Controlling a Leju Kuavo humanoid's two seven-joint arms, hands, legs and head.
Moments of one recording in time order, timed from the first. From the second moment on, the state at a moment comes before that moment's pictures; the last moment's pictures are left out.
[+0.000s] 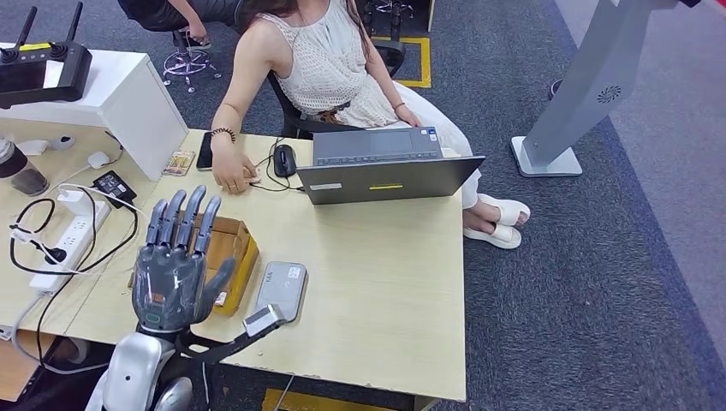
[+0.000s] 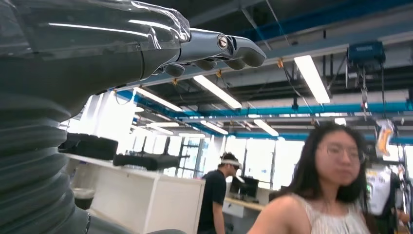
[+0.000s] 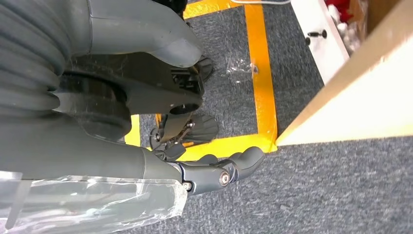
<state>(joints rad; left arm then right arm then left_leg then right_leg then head) 0.03 0.09 -0.31 -1.59 -1.50 0.35 -0.03 -0.06 0.24 -0.40 -0.25 0.20 -0.19 -0.40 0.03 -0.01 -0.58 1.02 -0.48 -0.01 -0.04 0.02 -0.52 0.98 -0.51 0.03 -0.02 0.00</state>
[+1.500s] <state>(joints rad) 0.19 -0.01 0.02 -1.38 -1.50 0.23 0.20 -0.05 0.25 -0.54 -0.27 0.39 -0.15 -0.39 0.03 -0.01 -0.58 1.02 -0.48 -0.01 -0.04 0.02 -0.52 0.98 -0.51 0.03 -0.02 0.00</state>
